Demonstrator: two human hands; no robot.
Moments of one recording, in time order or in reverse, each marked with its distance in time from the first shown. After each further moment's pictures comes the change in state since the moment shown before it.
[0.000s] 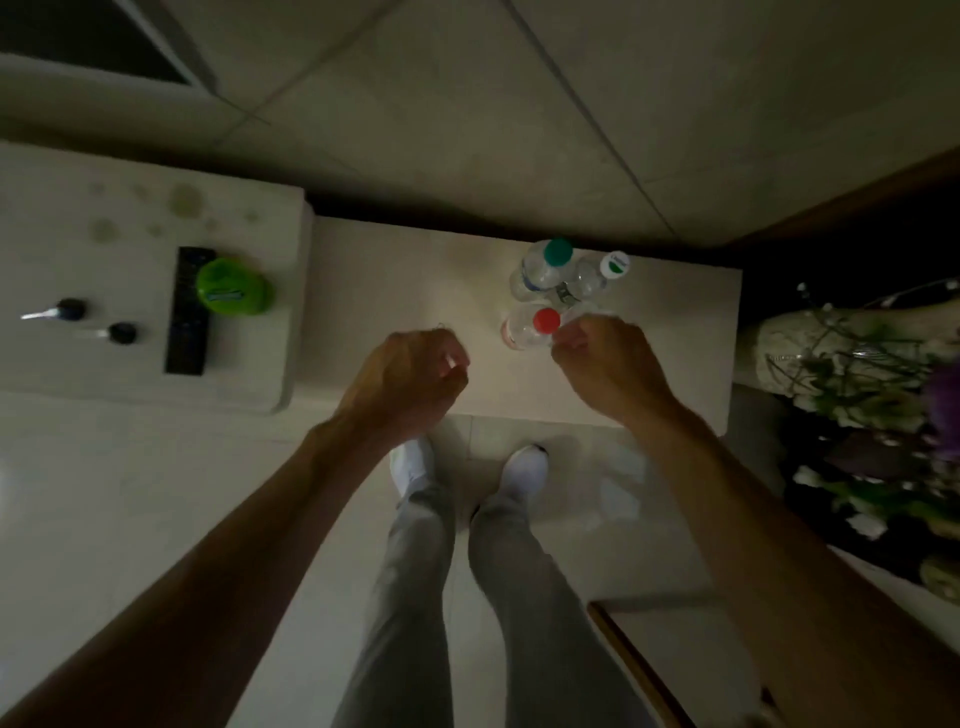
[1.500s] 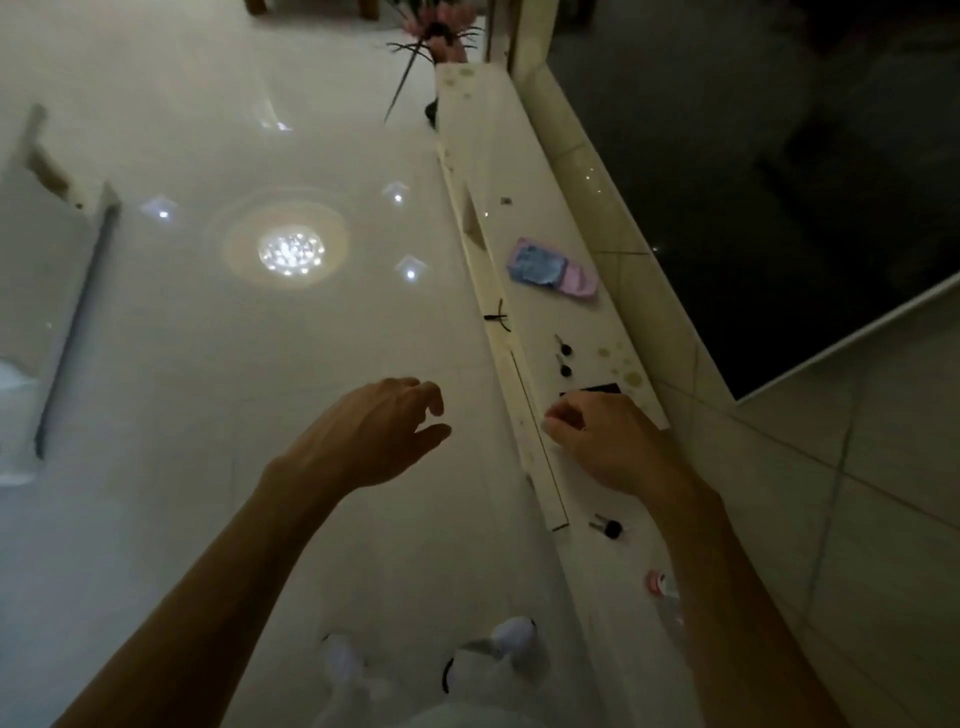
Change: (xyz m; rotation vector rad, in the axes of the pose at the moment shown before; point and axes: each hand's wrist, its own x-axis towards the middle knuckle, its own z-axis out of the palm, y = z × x) left_hand -0.593 0.024 -0.035 -0.139 0.691 -0.679; right_hand -0.438 -0.235 -0.044 -0.614 -0.456 -1.200
